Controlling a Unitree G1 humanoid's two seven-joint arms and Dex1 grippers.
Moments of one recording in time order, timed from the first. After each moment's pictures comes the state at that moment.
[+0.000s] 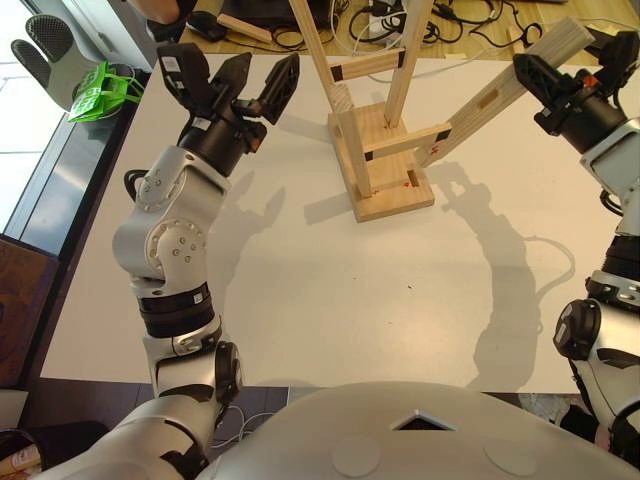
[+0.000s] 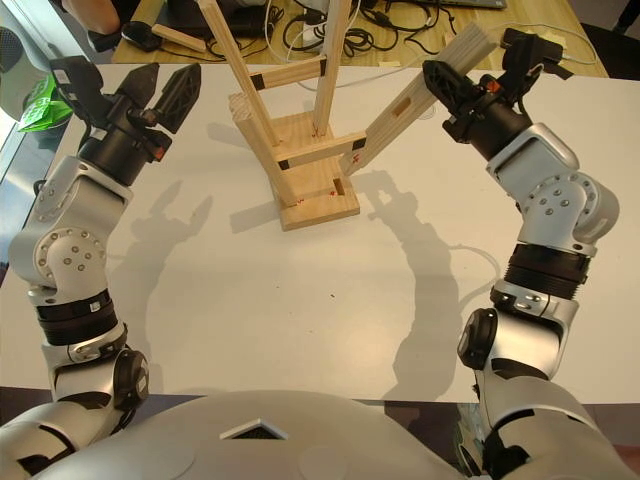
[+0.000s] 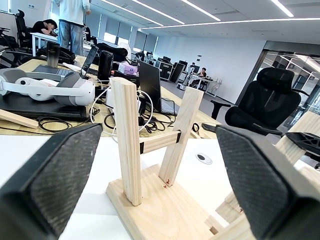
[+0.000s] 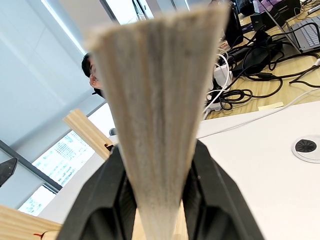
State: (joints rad) left arm -0.32 0.29 0.21 -0.30 -0.66 0.64 -0.26; right arm -0.54 -0.43 -0.35 0.12 0.79 0.85 0.41
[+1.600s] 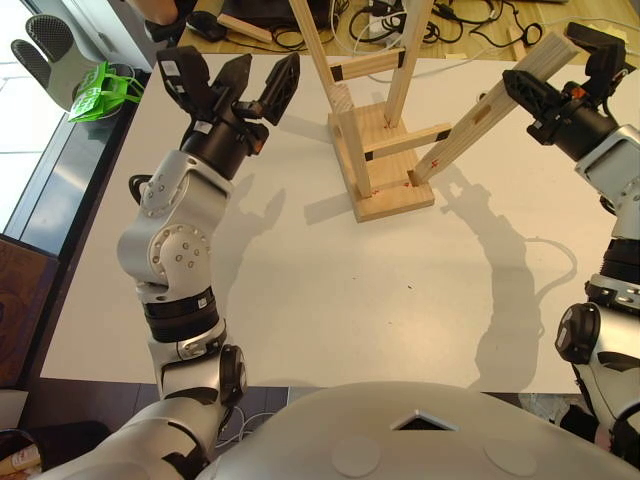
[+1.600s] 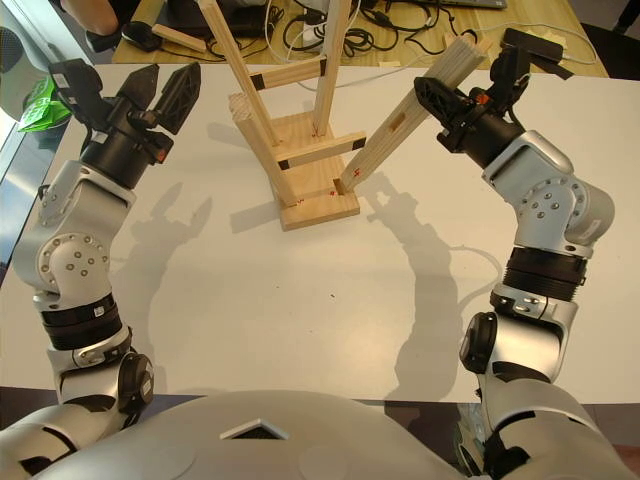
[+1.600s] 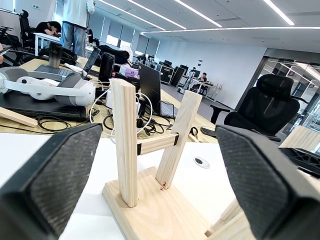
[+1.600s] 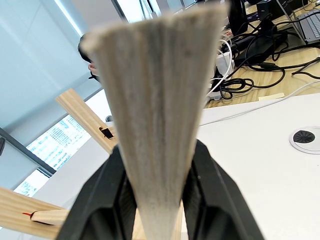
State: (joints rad) left arm -0.30 0.27 0.22 -0.33 -0.67 0.64 -0.23; right arm -0.52 -0.44 -0.32 0.13 0.73 0.85 0.46
